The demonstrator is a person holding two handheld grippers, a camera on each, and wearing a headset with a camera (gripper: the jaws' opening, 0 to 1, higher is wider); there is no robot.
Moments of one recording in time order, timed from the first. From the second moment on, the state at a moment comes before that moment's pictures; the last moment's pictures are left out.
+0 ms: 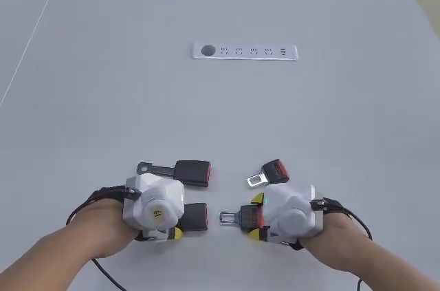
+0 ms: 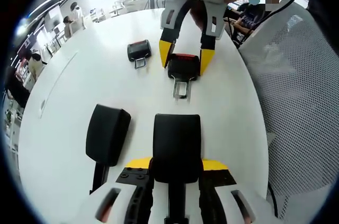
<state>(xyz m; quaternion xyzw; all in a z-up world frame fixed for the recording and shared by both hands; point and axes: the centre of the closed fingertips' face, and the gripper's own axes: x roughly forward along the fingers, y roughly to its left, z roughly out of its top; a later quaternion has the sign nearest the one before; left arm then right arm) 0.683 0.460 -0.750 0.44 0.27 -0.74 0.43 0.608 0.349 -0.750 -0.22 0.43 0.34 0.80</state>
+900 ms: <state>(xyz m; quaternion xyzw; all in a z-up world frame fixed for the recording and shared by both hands) 0.683 0.460 -0.750 0.44 0.26 -0.74 0.43 0.581 0.314 -0.751 -0.21 0.46 0.35 0.79</state>
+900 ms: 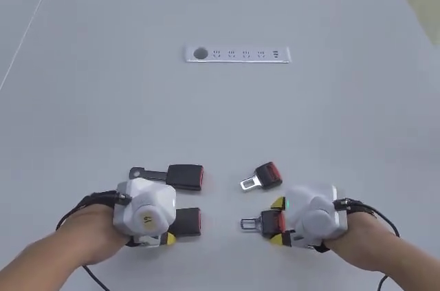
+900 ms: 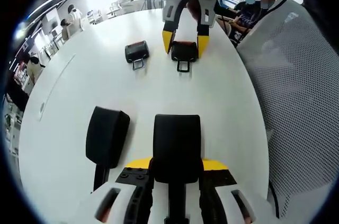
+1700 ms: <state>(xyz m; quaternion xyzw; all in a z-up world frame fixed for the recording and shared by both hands) 0.692 0.436 -0.702 0.39 0.23 -0.75 0.47 0.615 0.316 -0.700 -0.20 0.40 0.34 0.83</state>
